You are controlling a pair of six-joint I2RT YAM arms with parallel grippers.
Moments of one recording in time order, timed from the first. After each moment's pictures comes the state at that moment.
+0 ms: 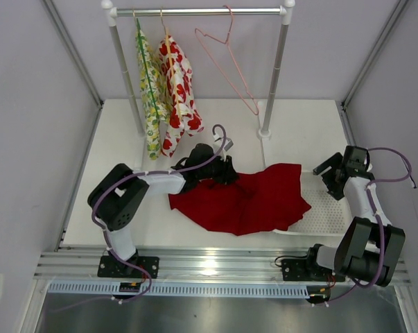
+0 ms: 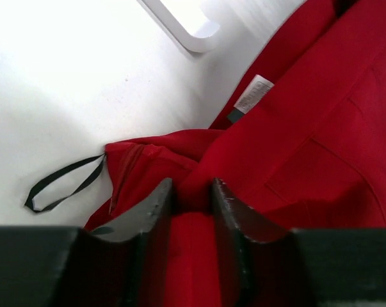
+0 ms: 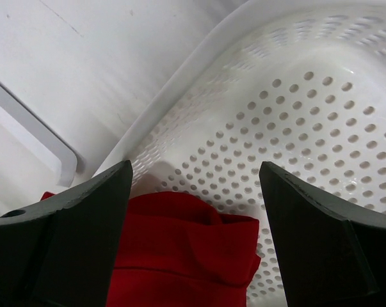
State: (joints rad) left arm -0.71 1.79 0.94 0.38 0.33 -0.35; right arm -0.30 1.26 0.79 -0.49 -0.01 0.66
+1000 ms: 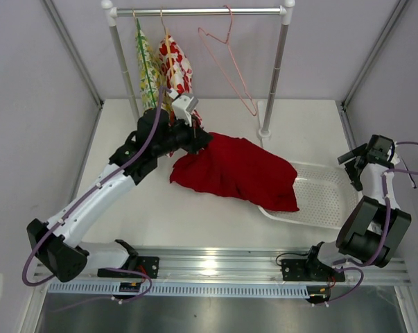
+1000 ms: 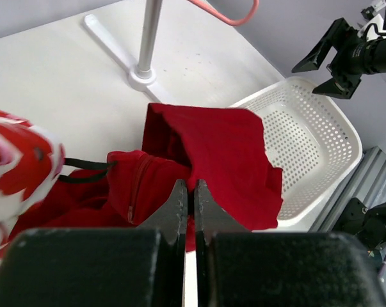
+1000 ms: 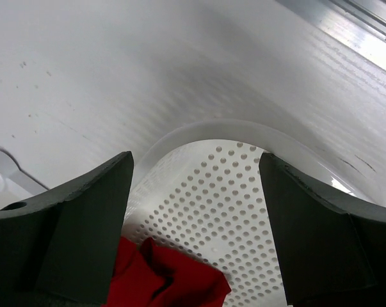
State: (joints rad) left arm -0.61 1.26 1.26 -0.26 0.24 -0.26; right arm -0.47 1.42 1.00 -0.48 0.06 0.64
